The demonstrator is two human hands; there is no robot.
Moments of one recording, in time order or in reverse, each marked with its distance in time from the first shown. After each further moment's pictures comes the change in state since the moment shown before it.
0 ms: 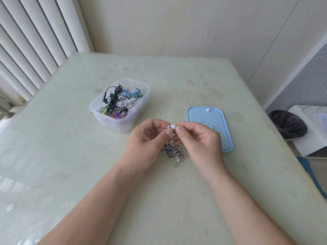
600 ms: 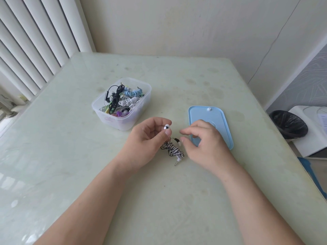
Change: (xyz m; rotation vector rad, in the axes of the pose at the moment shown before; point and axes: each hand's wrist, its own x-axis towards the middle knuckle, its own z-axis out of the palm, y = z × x) left_hand 0.000 0.006 -0.011 0.100 -0.088 -0.030; right_hand 0.009 0.002 -0.026 -0.834 -0.155 -0.199
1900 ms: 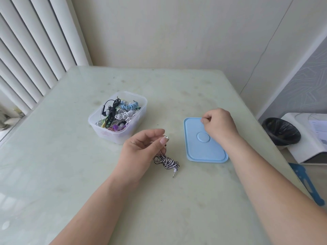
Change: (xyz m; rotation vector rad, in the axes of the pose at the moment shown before) left_hand 0.002 0.004 0.007 -0.237 0.144 -0.068; right_hand 0.100 0.064 -0.039 -0.300 0.090 0.273
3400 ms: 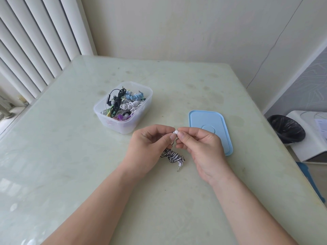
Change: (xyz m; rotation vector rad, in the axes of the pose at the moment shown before) left_hand -0.004 -0.008 0.000 0.218 -0.027 0.100; right_hand -0.124 -0.062 0.025 1.321 -0.196 0.183
